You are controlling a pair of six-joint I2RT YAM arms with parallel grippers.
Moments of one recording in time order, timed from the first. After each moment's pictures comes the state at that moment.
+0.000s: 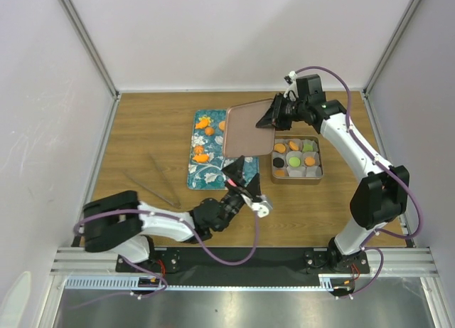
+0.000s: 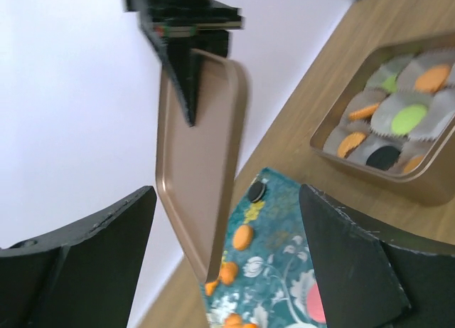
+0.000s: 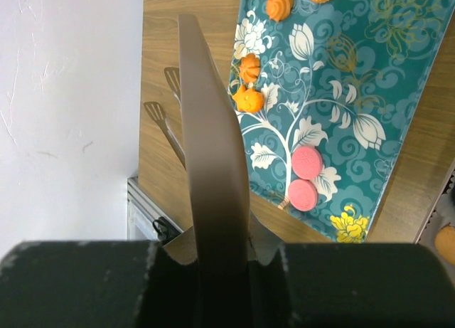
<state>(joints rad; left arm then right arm) -1.28 1.44 0.48 1.21 -0.56 0.97 0.32 1.66 1.55 -0.58 -0.57 0.63</state>
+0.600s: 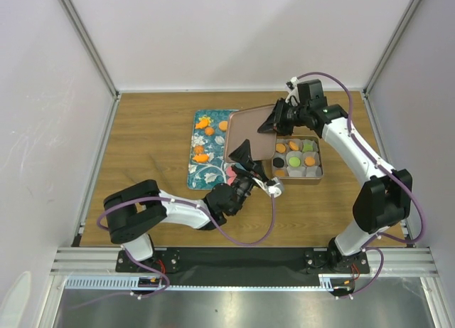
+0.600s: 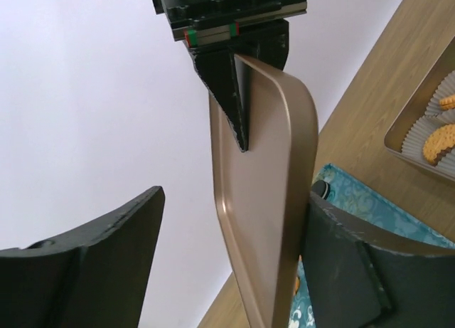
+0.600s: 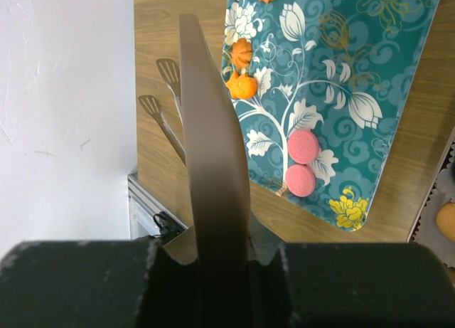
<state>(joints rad) -1.17 1.68 0.67 1.30 -0.56 1.23 0.33 1.62 1.49 -0.58 -0.56 0.64</state>
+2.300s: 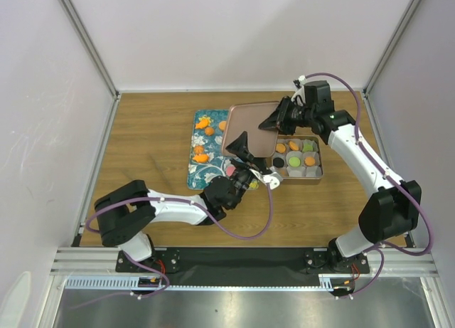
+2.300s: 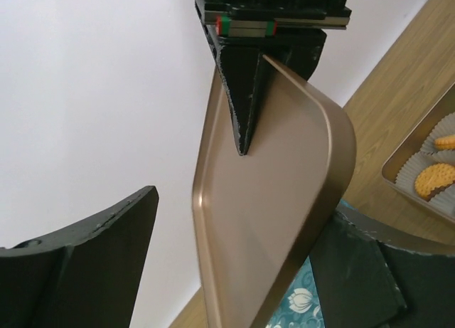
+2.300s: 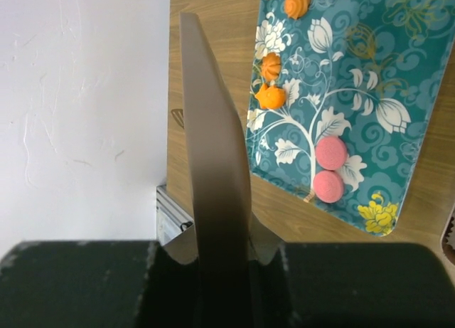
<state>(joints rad) -1.14 1.62 0.74 1.21 -0.55 1.10 0.31 1.53 1.41 -0.48 -0.57 0.75</state>
